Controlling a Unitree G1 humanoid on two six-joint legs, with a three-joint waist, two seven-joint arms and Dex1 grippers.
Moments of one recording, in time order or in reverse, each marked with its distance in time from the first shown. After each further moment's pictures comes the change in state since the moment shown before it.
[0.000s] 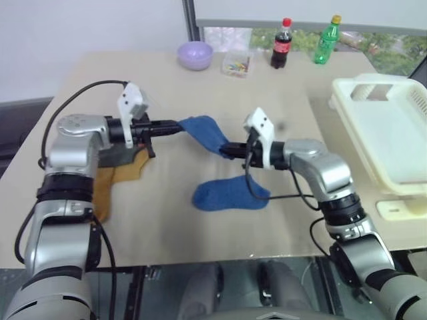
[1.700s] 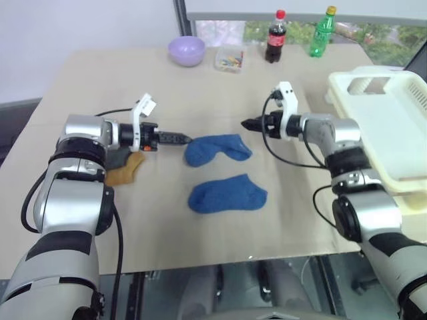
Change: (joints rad) left arm -0.352 -0.084 -0.166 0.595 0.124 0.323 -0.056; right arm -0.260 -0.045 -0.115 0.622 -0.069 -0.228 -0.106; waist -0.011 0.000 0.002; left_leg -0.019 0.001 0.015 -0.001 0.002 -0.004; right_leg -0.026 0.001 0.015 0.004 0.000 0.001
